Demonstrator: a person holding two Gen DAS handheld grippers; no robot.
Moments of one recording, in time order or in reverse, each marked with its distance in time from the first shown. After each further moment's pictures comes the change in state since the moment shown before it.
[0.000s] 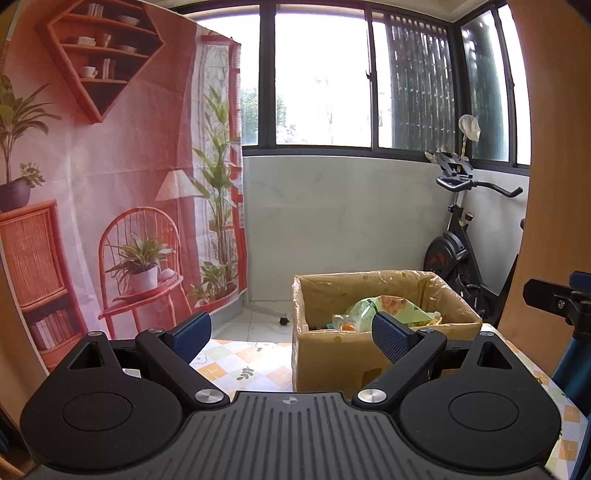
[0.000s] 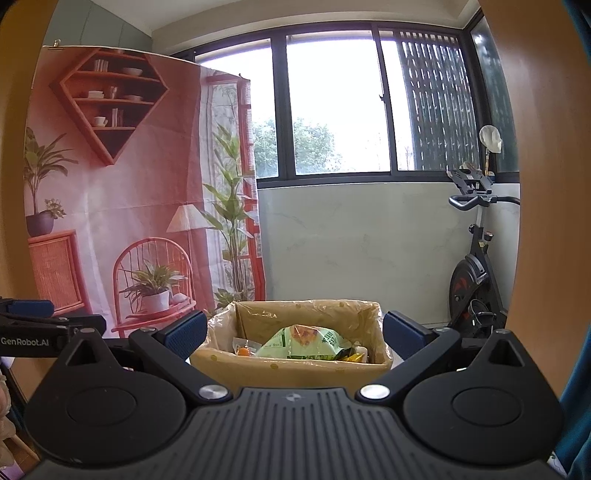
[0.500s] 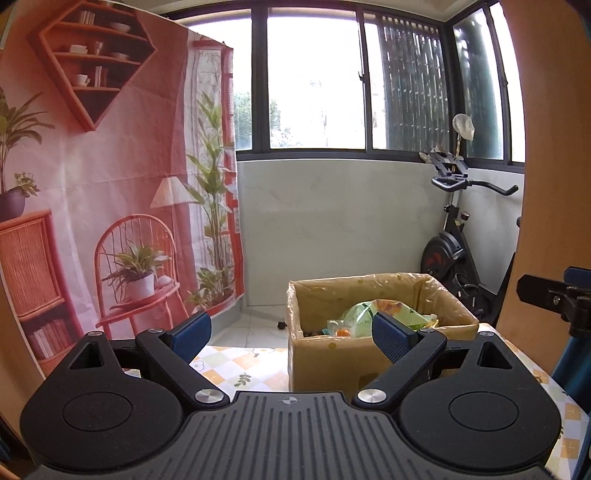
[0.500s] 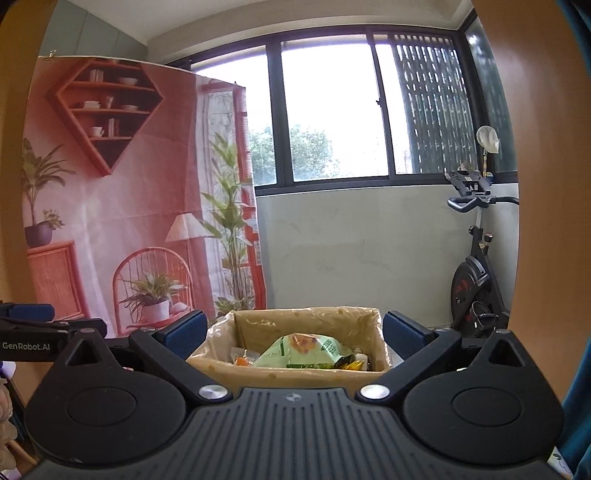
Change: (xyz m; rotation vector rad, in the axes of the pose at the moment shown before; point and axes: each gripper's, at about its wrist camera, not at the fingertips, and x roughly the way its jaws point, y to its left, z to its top) left arm -0.004 -0.008 0.001 0.027 -0.013 -0.011; right arm -0.001 -0.004 0.003 0.016 -0.024 0.010
